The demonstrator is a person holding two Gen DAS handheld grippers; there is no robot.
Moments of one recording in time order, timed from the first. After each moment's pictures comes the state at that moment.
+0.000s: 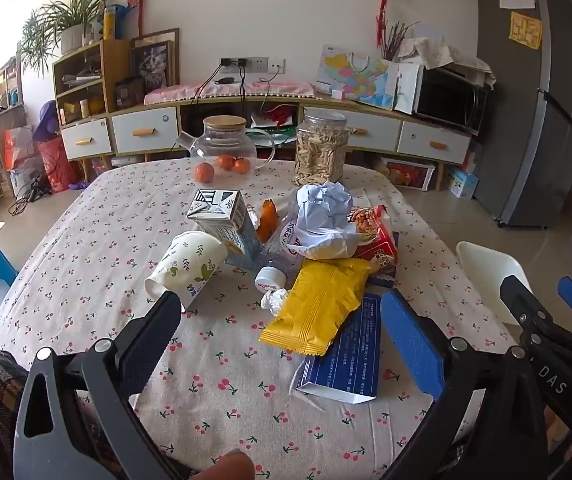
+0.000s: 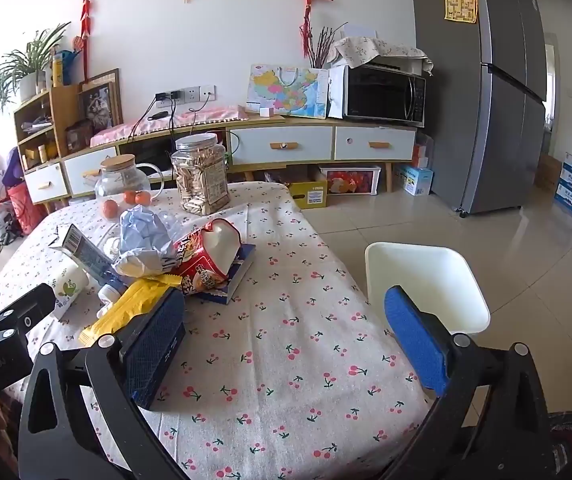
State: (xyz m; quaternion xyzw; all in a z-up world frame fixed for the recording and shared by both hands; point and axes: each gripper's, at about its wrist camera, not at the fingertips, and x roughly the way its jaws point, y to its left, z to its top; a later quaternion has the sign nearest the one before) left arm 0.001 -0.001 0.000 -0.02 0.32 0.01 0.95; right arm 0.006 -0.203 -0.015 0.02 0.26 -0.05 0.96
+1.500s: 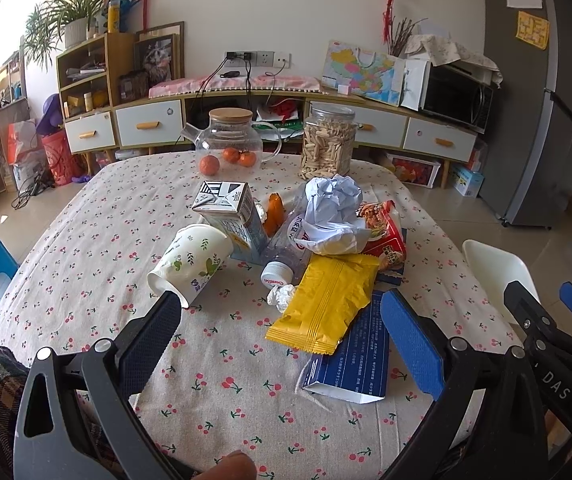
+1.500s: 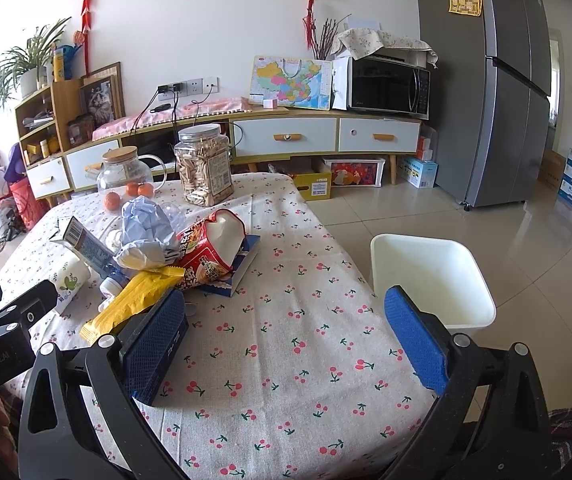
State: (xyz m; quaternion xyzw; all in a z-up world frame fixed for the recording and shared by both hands) left arm 0.005 0.009 -0.014 -0.03 0.32 0.02 0.95; right arm 0.011 -0.200 -0.021 0.02 0.27 -0.05 0.96
